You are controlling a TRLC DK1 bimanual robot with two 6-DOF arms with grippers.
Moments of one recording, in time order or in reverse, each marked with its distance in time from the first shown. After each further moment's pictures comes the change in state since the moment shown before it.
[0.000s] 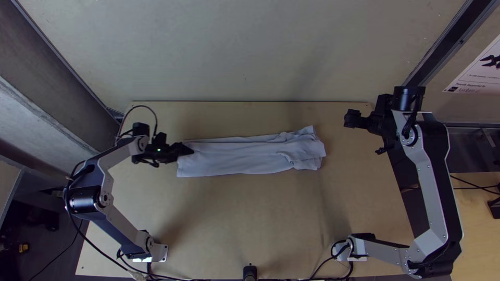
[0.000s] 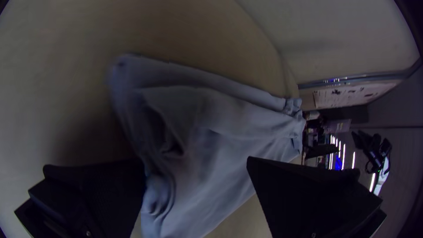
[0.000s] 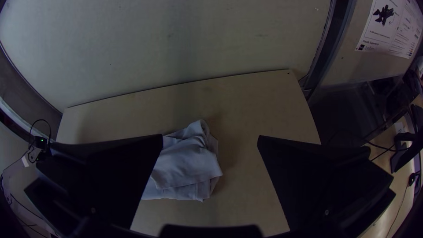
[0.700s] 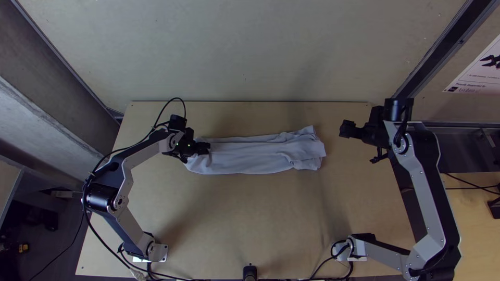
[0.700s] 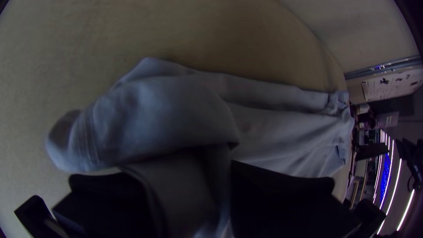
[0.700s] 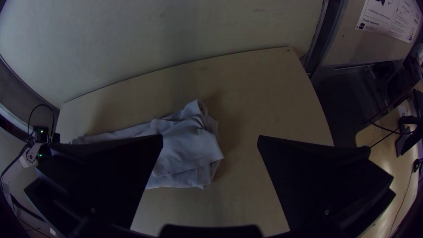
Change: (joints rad) left arm -0.316 0.043 0.117 0.038 -0.436 -0.240; right arm 0.014 -0.054 -0.159 0.031 0.000 0.050
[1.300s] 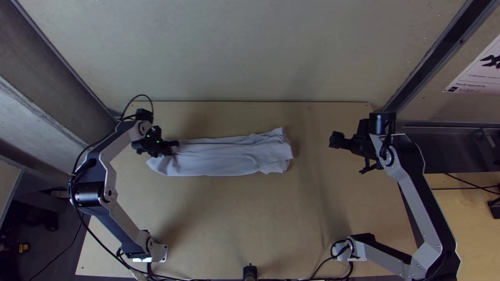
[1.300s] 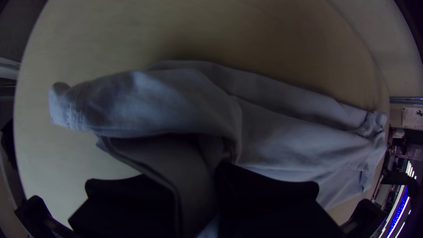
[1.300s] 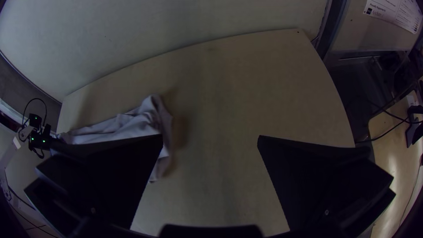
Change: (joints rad) left arm 0.302 0.000 0.145 -0.352 -0.211 0.226; right arm 0.067 -0.067 -0.197 0.100 0.000 0.074
